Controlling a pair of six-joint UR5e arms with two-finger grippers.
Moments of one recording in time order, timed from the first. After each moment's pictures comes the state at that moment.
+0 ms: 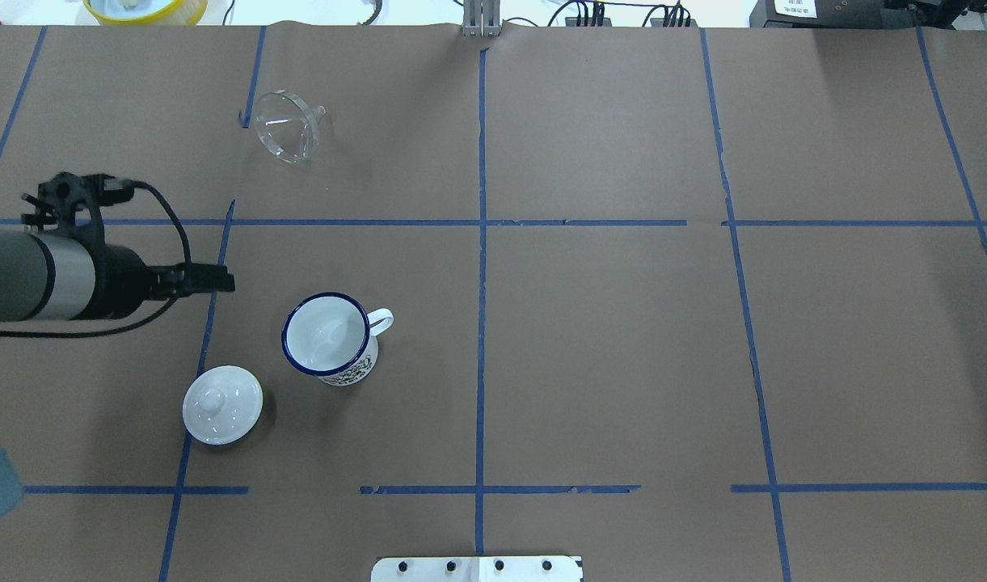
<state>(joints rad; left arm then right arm) -0.70 -1.63 -2.09 -2.06 -1.81 -1.32 1.56 -1.68 1.56 -1.39 2.29 0.01</state>
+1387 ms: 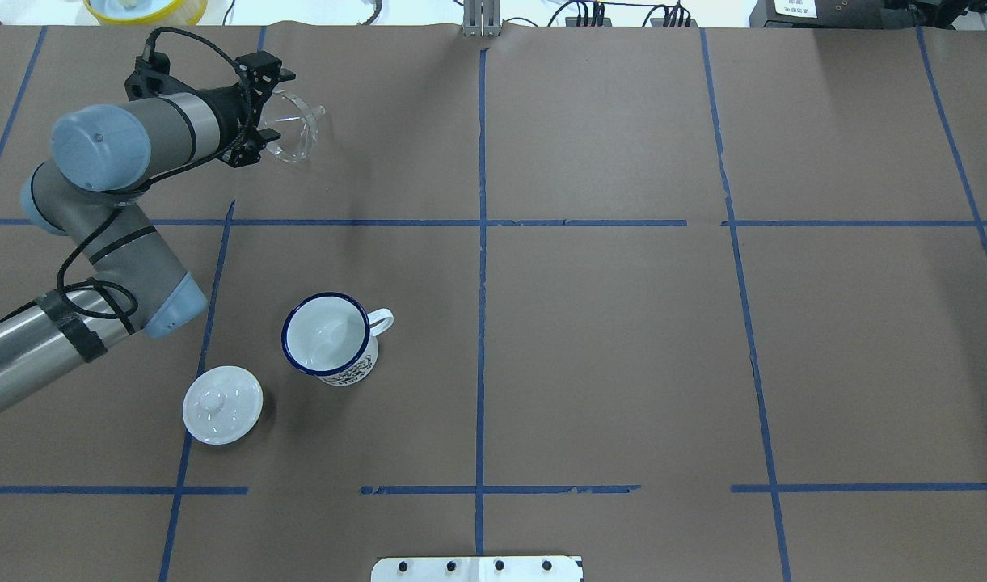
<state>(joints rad) -0.82 -2.10 -1.23 -2.69 -1.54 -2.13 1.56 -1.68 1.56 -1.39 2.29 0.01</state>
